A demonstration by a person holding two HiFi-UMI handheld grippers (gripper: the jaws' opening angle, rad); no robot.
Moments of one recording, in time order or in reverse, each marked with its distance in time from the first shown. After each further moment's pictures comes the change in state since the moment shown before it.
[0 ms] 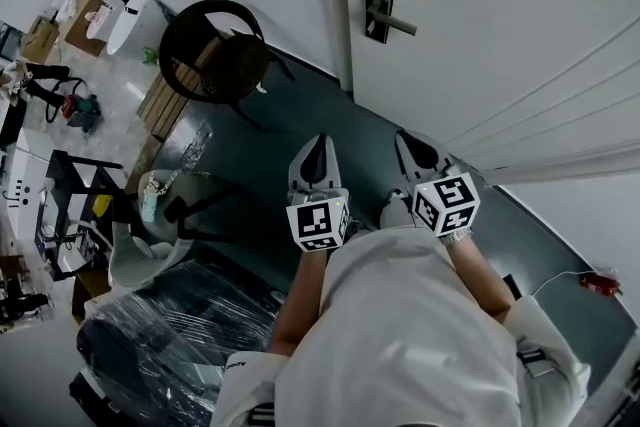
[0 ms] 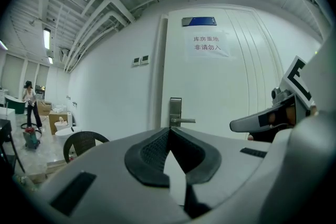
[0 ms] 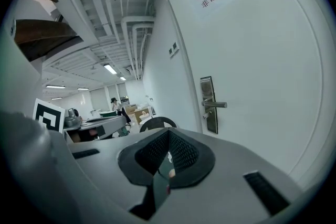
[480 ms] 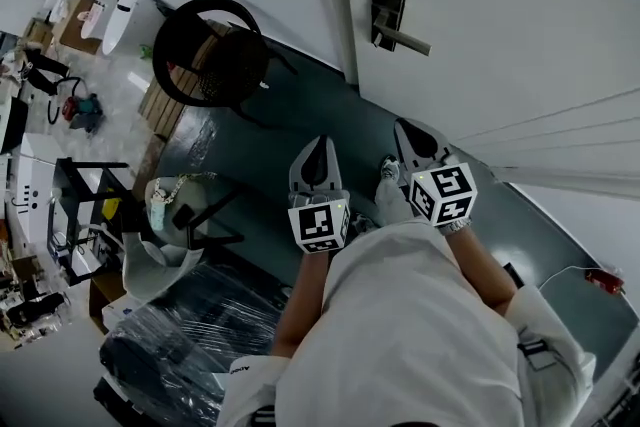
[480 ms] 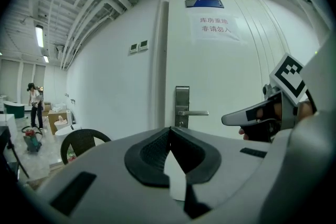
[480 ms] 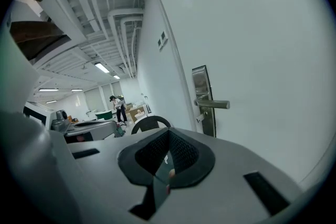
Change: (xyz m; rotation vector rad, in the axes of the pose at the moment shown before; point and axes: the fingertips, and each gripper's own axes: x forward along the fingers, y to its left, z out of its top) left arm 0.091 0.025 -0.016 0.025 0.098 -0.002; right arm 0.096 -0.063 0.013 0.051 0.043 -0.040
